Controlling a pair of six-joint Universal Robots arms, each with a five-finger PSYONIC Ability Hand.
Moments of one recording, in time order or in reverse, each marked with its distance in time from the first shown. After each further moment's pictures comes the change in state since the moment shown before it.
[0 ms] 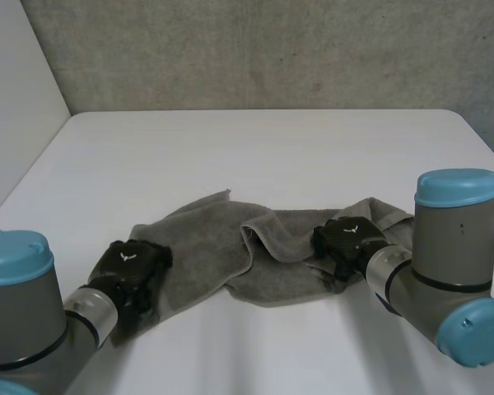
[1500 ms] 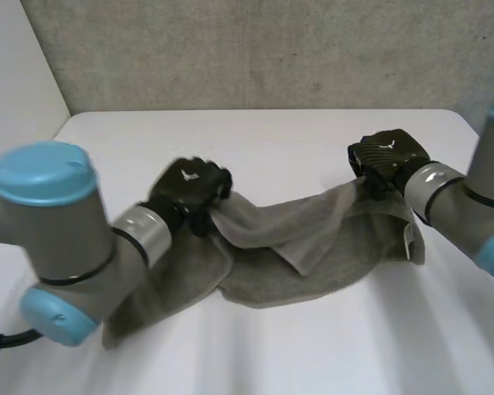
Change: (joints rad) left arm -0.176 -0.114 0.476 -0.111 0.107 -0.014; right arm -0.154 -0.012 -0.274 0.027 -0.094 -0.181; left_hand 0.527 0.549 0.558 0.544 0.545; right_hand 0.691 0.658 0.698 0.706 0.731
